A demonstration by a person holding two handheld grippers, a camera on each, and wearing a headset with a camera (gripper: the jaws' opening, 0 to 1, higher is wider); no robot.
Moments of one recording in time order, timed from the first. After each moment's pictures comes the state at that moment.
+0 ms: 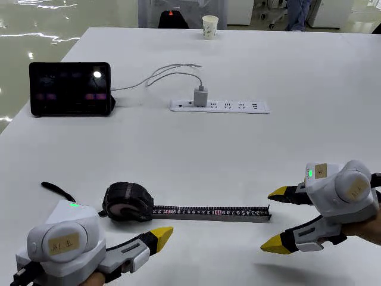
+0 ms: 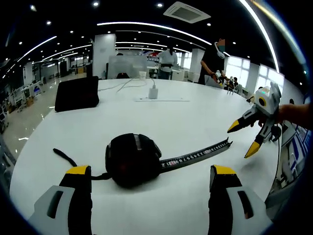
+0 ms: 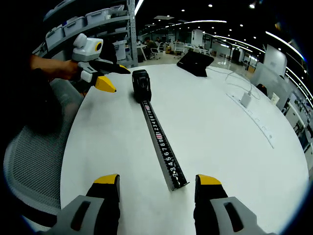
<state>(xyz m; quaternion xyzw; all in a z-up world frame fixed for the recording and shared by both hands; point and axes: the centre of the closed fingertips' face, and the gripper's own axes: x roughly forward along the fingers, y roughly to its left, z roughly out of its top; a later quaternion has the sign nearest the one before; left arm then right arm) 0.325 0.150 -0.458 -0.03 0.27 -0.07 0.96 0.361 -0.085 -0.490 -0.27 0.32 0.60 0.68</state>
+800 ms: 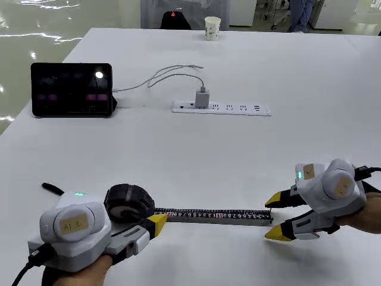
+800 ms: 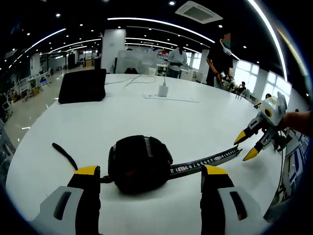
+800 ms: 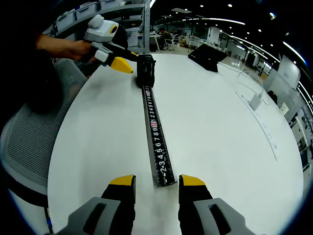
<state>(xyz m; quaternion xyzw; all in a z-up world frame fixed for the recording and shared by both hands) 0.345 0.161 -0.470 -0.06 0.29 -0.03 0.96 0.379 -0.090 -0.511 -0.33 0.31 0.63 0.63</state>
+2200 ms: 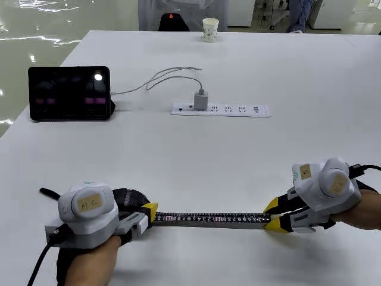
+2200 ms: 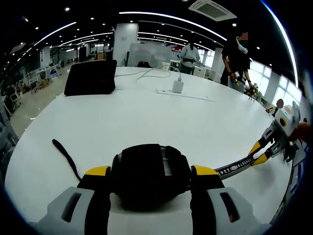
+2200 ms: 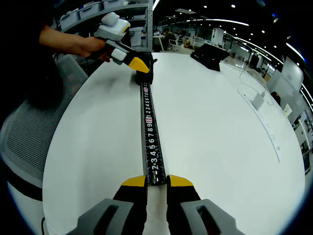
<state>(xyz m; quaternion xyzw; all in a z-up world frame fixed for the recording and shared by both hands) 0.370 0.175 -0.488 -0.07 0.31 0.02 0.95 0.390 -0.091 -0.521 -0.33 0.31 0.64 0.62</state>
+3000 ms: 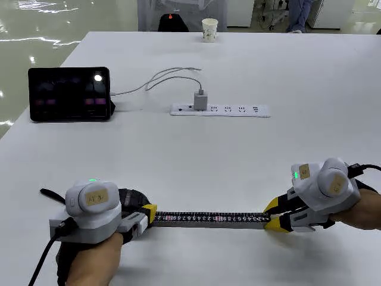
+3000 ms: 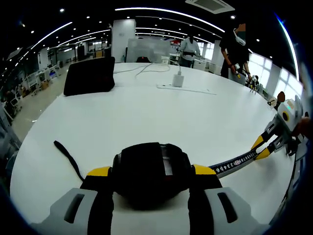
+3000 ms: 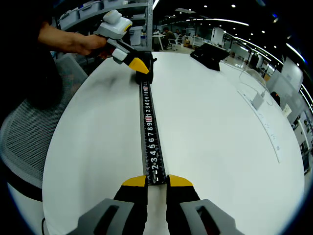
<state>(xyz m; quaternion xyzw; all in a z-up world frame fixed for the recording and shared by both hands) 0.369 0.176 -0.492 -0.05 0.34 0.02 0.94 0.389 -0.091 -0.520 -0.34 0.31 0.64 0.62</state>
